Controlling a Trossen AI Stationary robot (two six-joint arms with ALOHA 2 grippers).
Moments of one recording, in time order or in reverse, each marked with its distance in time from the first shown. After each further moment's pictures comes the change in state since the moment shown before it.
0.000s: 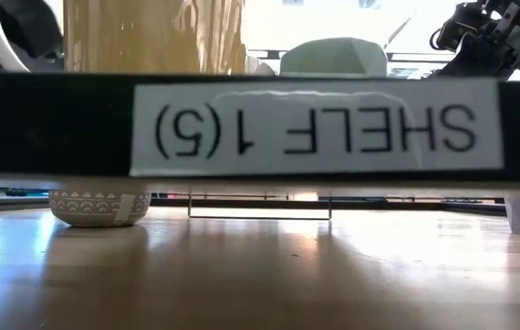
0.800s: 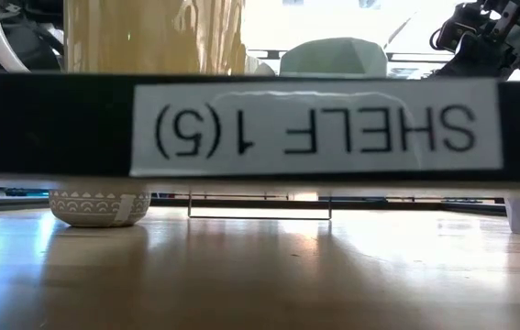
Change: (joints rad) left arm 0.172 -0.001 -0.100 -0.096 0.079 0.277; right arm 0.000 0.000 0.000 0.002 0.001 0.026
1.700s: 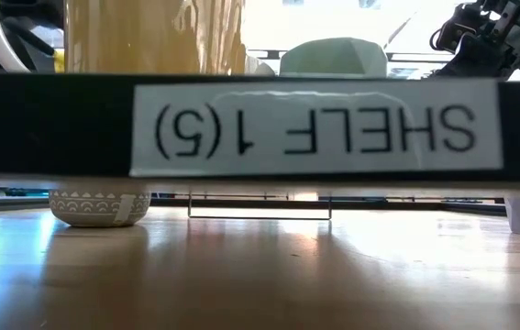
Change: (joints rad) left arm -0.108 0.000 -0.044 0.096 0.064 -0.001; right arm 0.000 0.000 0.000 -0.003 0.002 0.008
